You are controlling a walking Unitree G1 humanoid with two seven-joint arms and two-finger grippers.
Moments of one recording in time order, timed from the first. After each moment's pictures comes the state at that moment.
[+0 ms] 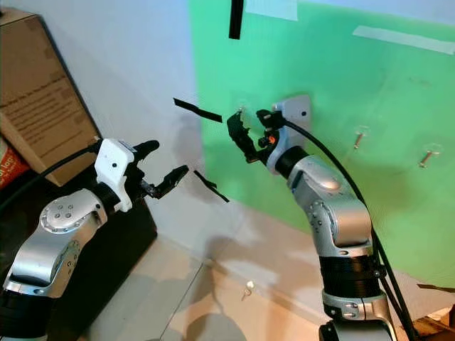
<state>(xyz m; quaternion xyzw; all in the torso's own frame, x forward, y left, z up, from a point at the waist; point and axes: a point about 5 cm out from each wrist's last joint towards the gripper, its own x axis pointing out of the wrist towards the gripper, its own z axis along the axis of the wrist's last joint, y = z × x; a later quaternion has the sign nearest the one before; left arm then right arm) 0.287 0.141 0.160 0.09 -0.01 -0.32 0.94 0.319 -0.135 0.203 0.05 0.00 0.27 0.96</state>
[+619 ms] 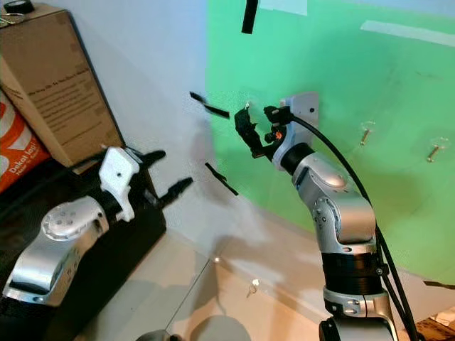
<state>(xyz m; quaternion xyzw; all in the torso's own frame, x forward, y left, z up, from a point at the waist) 0.278 0.135 0.151 0.10 0.01 -0.35 0.93 0.320 -0.138 0.208 0.05 -0.01 0.25 0.97</state>
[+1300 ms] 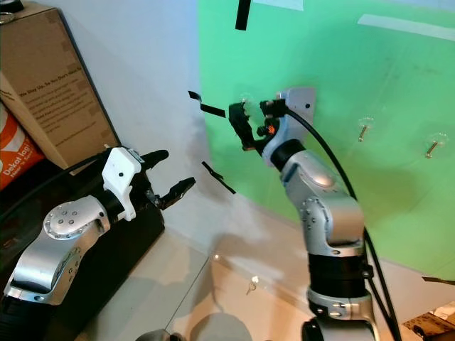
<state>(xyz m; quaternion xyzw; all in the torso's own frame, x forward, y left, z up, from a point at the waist) 0.279 0.134 0.153 0.10 0.01 -0.36 0.93 0.319 -0.122 0.216 0.10 -0.02 0.22 0.97</state>
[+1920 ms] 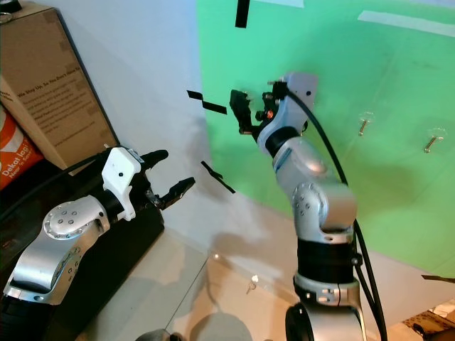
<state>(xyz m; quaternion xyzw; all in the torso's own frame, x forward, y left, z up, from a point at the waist) 0.279 0.134 0.153 0.10 0.01 -0.36 0.93 0.330 -0.114 0.233 0.16 -0.01 0.18 0.97</state>
